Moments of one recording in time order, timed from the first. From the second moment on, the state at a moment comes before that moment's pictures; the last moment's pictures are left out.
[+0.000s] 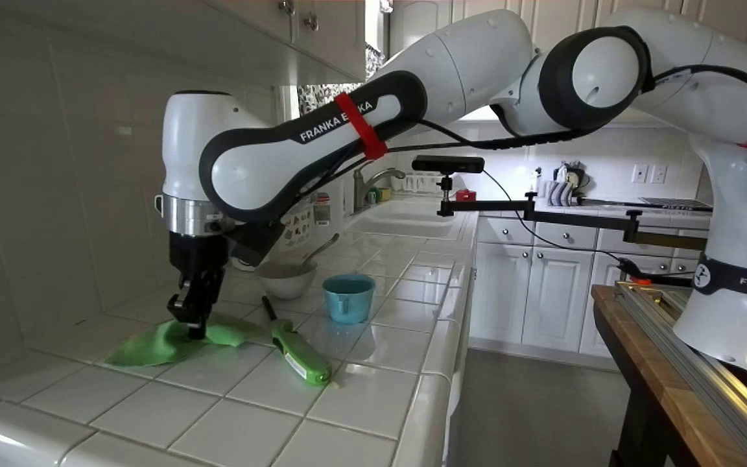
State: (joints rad) arm 0.25 1.20 0.07 -0.82 -0.18 2.20 0.02
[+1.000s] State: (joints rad) arm 0.25 1.30 0.17 -0.68 -0.14 2.22 -0.03
